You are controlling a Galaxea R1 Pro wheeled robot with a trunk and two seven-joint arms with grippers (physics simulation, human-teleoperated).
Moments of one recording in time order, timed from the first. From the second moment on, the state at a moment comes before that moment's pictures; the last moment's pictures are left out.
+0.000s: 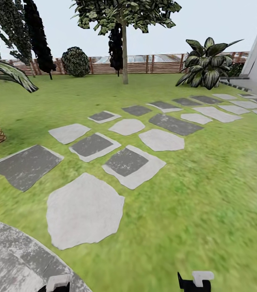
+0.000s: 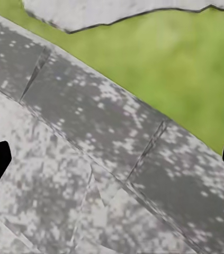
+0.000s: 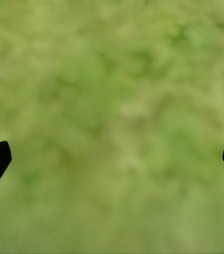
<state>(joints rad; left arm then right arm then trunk) -0.33 0.07 0.09 -0.25 -0.02 -0.23 0.10 -0.41 -0.06 0.04 -0.05 -0.04 -0.56 -0.01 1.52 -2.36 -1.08</state>
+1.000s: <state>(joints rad) -0.33 0.07 0.09 -0.25 -0.02 -0.22 0.10 -0.41 -0.07 0.04 -0.05 -0.04 -0.56 -0.01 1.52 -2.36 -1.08</state>
